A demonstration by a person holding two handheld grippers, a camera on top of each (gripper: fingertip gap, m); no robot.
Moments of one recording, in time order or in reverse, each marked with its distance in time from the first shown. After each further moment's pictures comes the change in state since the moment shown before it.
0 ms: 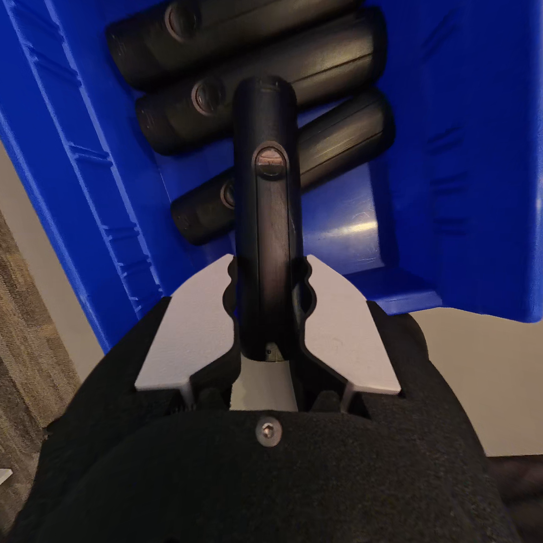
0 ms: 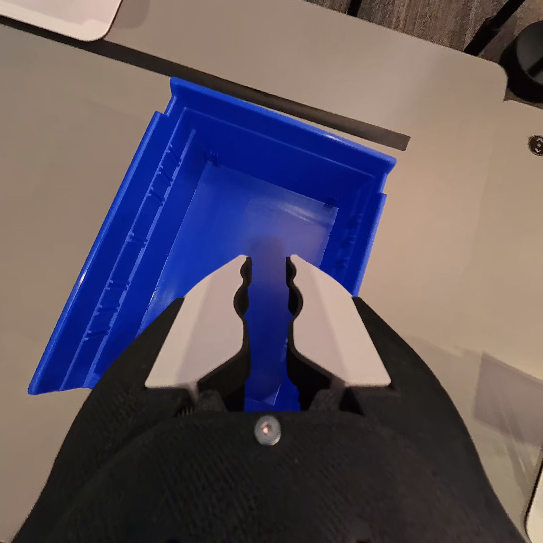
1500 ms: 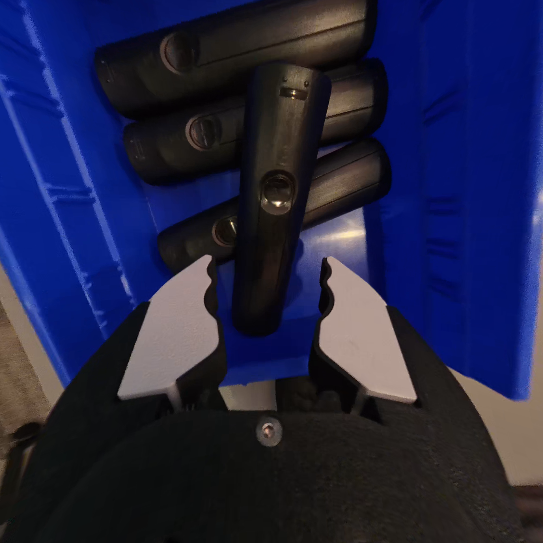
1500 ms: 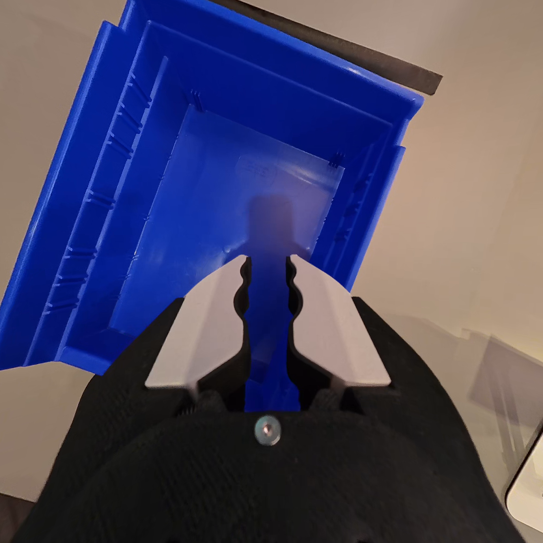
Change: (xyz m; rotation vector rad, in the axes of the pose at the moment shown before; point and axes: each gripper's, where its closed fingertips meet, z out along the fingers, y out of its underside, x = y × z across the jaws) left arm 0.005 -0.024 0.022 -0.001 0.025 -0.063; right arm 0.012 0.032 0.015 -0.137 -0.035 -0.011
